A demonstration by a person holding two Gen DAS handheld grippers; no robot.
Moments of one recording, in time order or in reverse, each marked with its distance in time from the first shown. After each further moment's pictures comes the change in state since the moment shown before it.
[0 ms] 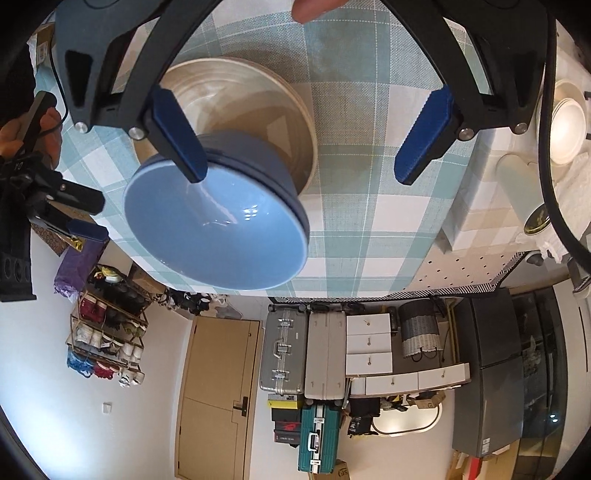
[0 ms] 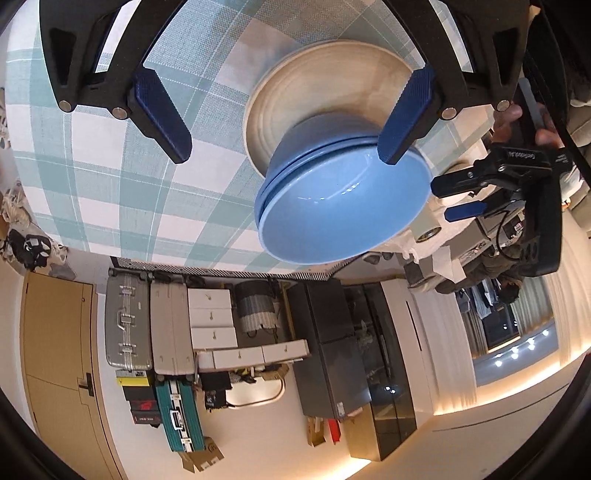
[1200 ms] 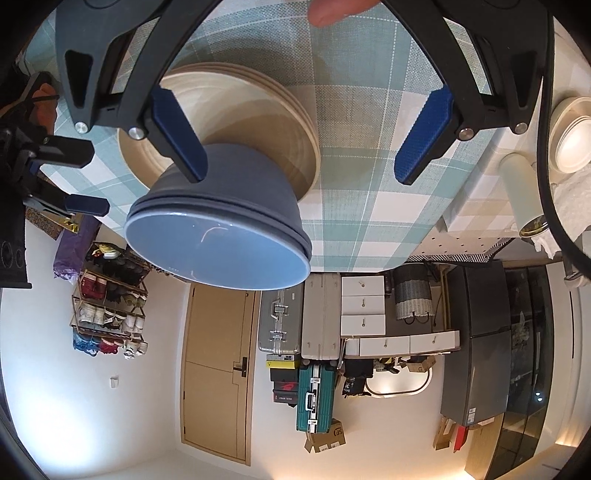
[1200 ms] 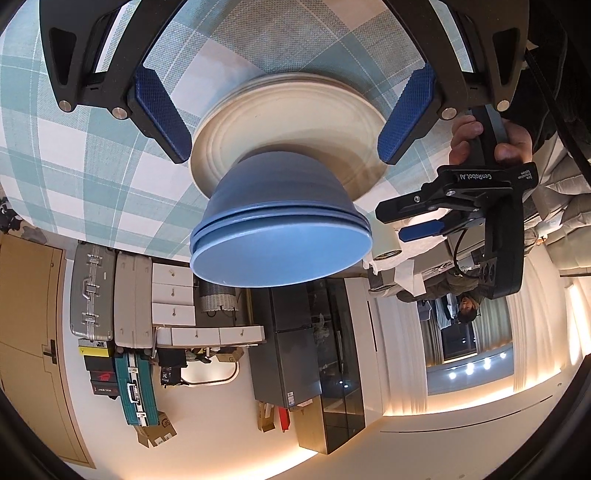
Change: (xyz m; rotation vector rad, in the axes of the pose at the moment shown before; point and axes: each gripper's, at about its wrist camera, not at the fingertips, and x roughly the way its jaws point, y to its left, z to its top) left arm 0.007 -0.011 -0.063 0.014 -0.187 0.022; right arm -0.004 0.038 -0.059 -0.139 -0.060 0.103
